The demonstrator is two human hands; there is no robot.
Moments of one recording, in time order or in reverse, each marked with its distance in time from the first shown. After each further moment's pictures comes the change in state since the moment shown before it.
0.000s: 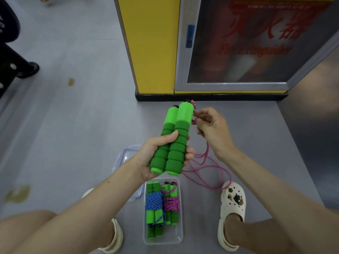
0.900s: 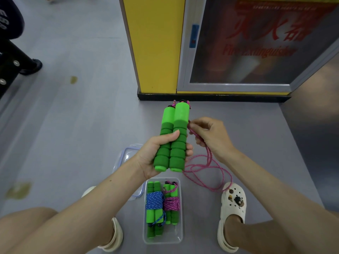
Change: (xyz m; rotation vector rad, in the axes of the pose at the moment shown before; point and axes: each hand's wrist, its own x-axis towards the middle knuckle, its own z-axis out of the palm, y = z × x) left_hand 0.002 0.002 0.000 -0.007 0.082 0.029; right_hand -0.002 0.003 0.005 -0.032 -0.114 0.100
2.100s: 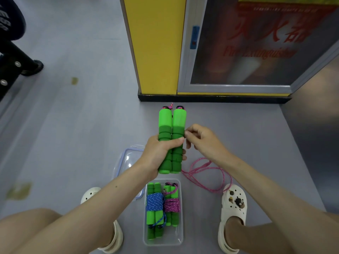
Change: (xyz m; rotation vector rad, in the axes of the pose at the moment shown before) left_hand 0.011 -0.011 -0.004 0.306 0.346 0.184; right_hand -0.002 0.008 0.009 -0.337 -0.187 -0.021
